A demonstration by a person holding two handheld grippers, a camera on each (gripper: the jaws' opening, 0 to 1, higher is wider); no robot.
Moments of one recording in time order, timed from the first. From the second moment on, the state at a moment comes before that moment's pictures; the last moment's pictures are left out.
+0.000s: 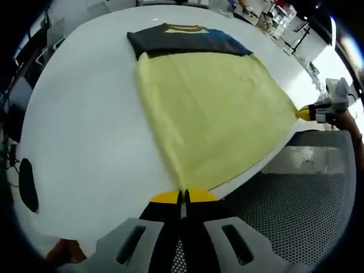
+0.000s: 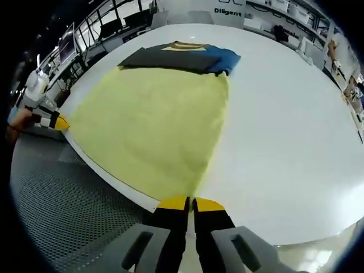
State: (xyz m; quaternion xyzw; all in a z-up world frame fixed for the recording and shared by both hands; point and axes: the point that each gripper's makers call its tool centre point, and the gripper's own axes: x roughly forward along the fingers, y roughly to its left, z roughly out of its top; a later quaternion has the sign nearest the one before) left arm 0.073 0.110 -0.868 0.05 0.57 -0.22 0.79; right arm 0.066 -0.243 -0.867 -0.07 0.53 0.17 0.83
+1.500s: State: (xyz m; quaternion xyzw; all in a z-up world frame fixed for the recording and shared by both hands) left arm 0.085 0.115 -0.833 0.02 0.54 -0.20 0.82; right arm 0.089 -0.233 -0.832 -0.05 0.47 0.18 0.86
